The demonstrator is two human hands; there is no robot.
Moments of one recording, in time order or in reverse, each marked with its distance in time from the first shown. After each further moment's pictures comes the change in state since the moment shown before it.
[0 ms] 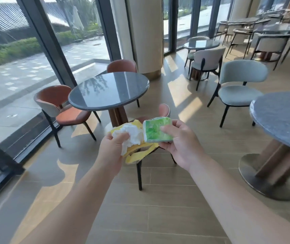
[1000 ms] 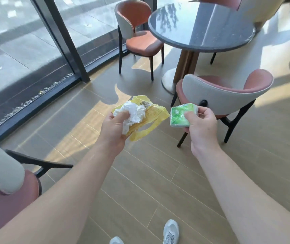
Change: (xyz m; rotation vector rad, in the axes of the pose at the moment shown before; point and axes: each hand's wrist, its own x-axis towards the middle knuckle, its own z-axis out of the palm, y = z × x) left_hand -0.049 -0.051 -0.281 -0.212 0.483 -0.019; right_hand 0.007 0.226 0.144 -0.386 0.067 0.073
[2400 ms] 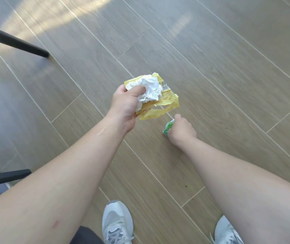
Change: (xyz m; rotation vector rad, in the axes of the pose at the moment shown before) left_hand 0.322 -0.592 -0.374 0.067 0.419 -0.281; right_hand 0.077 0.918 0.059 -1.499 -0.779 0.229
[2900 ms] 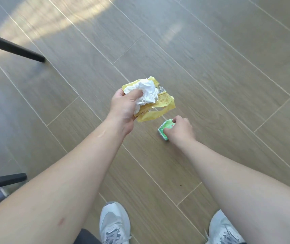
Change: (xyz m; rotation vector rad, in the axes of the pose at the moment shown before) left_hand -0.007 -0.002 0.005 -0.004 0.008 -0.016; right_hand -0.019 0.008 -0.018 0.205 0.023 0.081
